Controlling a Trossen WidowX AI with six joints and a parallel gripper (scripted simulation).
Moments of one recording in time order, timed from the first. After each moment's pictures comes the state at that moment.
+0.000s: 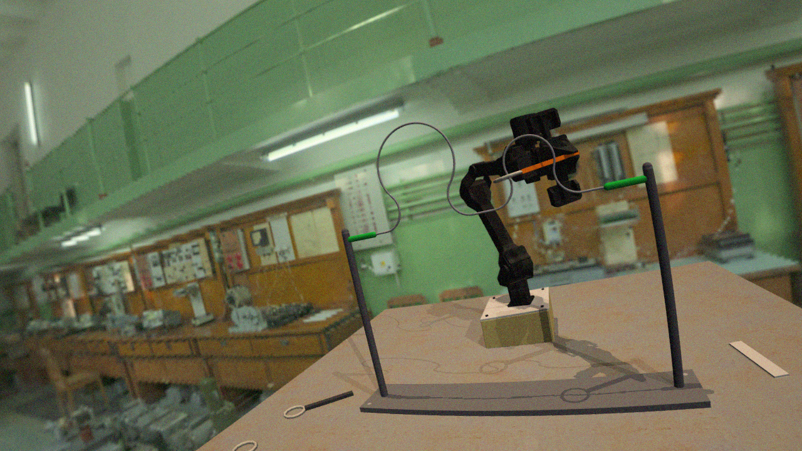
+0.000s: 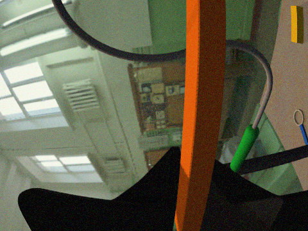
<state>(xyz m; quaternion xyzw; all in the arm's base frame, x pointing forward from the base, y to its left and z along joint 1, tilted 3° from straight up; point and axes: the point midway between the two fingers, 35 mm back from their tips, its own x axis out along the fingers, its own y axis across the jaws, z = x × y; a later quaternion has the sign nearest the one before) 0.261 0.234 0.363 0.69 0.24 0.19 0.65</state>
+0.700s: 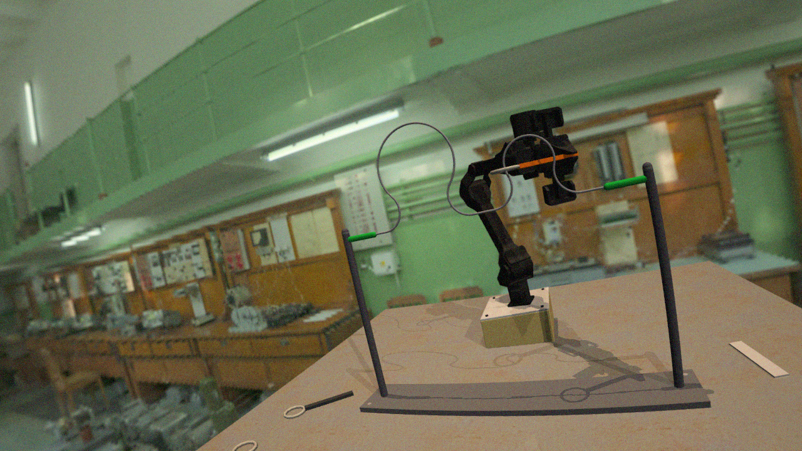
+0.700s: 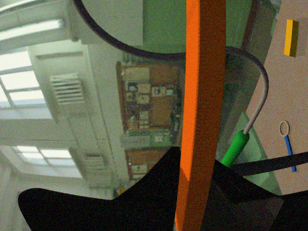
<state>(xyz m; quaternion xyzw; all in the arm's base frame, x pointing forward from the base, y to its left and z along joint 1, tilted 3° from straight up) 0.259 0.232 0.363 0.65 0.24 0.19 0.69</state>
